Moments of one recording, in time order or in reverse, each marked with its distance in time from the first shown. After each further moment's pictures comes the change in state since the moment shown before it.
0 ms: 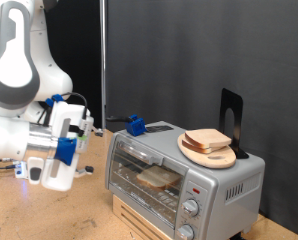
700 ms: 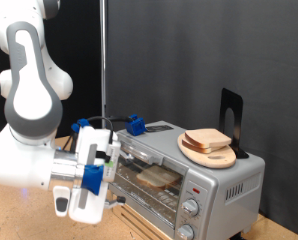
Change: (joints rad) arm 0.072 0.236 0.064 0.201 0.192 0.209 -0.156
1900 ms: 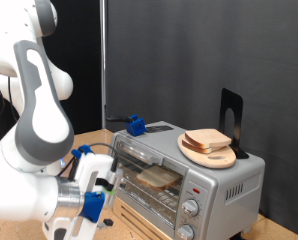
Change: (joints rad) arm 0.022 0.213 -0.060 0.264 -0.471 -0.166 0.184
